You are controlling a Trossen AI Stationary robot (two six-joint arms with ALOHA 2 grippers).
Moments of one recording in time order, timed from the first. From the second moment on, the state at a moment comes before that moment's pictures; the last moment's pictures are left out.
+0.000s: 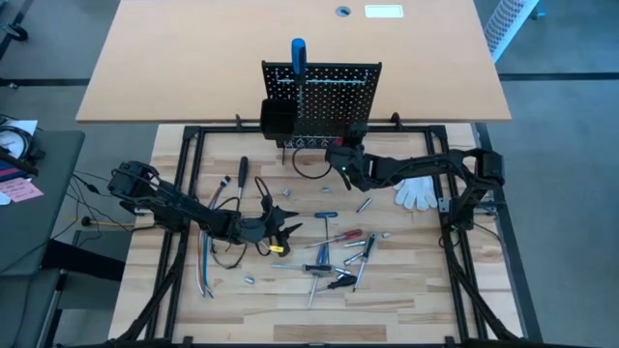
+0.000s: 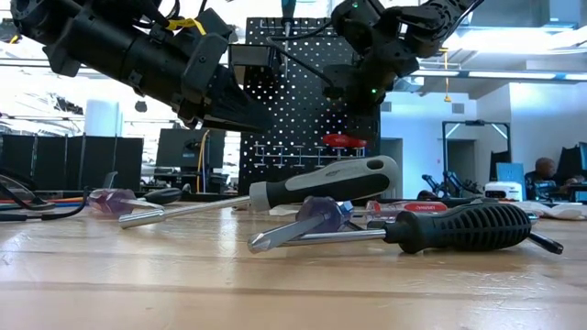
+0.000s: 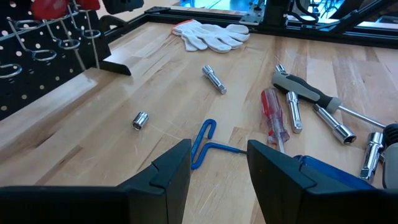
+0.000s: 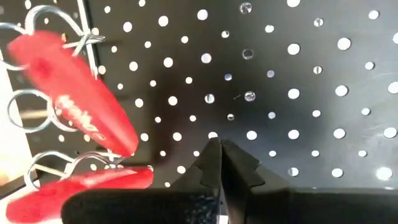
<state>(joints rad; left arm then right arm) -0.28 1.59 0.59 0.65 -0.64 -0.22 -0.21 1.72 1.04 0.16 1.20 -0.92</state>
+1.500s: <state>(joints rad) -0.74 1.39 0.59 -0.14 -0.87 -0.58 0.19 1.35 0.68 0.00 0.15 0.02</state>
